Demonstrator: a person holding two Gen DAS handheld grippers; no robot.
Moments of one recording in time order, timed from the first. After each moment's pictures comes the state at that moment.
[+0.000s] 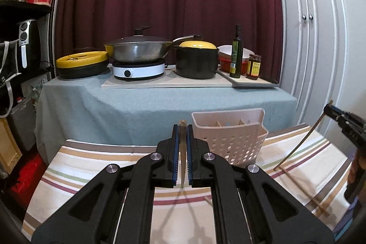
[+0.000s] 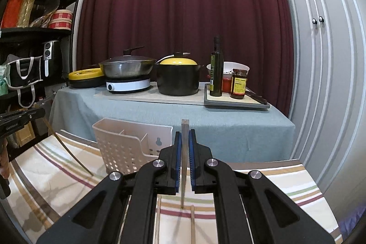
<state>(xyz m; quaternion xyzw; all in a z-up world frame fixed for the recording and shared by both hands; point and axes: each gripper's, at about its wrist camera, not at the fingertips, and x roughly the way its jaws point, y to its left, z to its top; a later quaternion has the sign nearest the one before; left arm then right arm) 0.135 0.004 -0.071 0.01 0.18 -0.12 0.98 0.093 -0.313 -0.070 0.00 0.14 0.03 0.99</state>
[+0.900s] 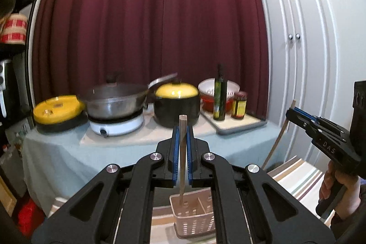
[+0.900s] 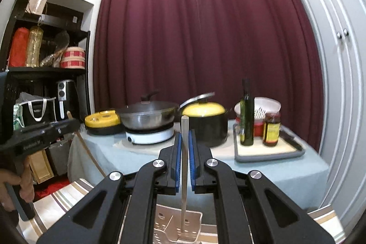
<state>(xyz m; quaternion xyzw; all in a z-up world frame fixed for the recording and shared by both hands) 0.212 -0.055 0.026 0.03 0.11 -0.17 0.98 0.185 -0.296 0.009 0.04 0.06 0.11 0.99</state>
